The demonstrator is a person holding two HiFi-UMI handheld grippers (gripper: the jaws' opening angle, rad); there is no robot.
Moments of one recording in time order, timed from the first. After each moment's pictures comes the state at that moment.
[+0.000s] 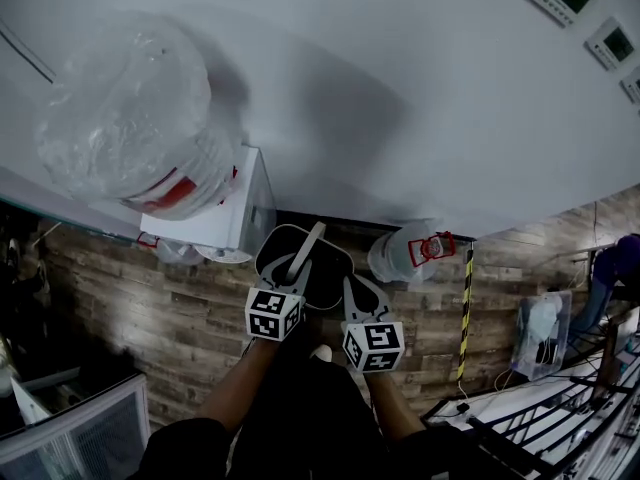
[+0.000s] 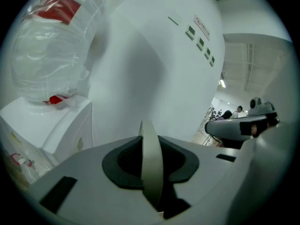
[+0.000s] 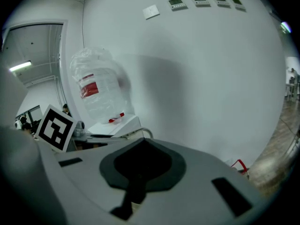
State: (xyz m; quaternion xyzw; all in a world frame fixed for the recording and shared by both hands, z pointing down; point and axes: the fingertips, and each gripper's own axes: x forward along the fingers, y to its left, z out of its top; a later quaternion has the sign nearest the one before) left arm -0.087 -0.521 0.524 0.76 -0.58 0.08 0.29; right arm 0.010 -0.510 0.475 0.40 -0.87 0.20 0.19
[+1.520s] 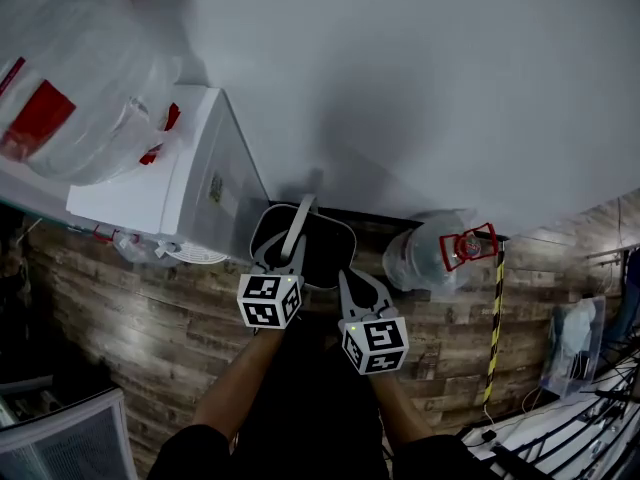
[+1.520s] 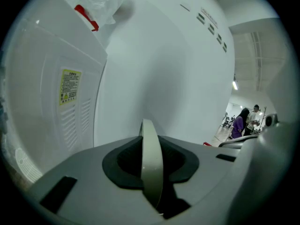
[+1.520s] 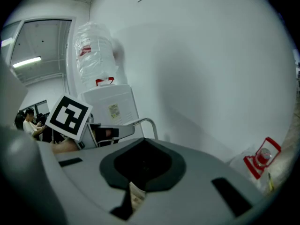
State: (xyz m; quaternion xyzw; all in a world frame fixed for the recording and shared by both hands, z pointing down) left arm -0.098 -0.581 0.731 0.72 -0.65 0.04 0.25; right arm 0.011 -0.541 0.705 0.37 -0.90 0.18 0.17
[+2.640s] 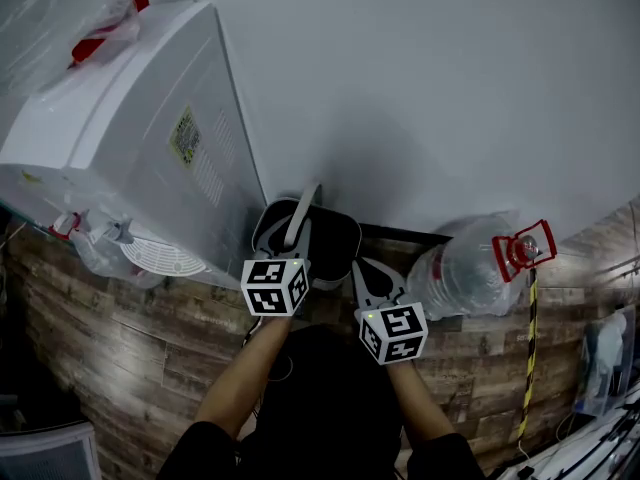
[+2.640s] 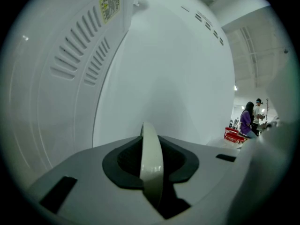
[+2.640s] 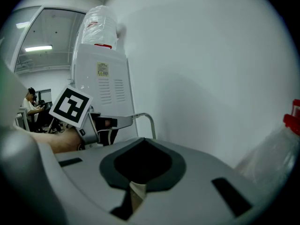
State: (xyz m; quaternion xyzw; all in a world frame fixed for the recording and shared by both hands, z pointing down) left arm -0.139 -0.637 0.900 0.72 -0.67 0.00 0.19; right arm -0.013 -0.593 0.900 0.35 -0.92 0.12 0.15
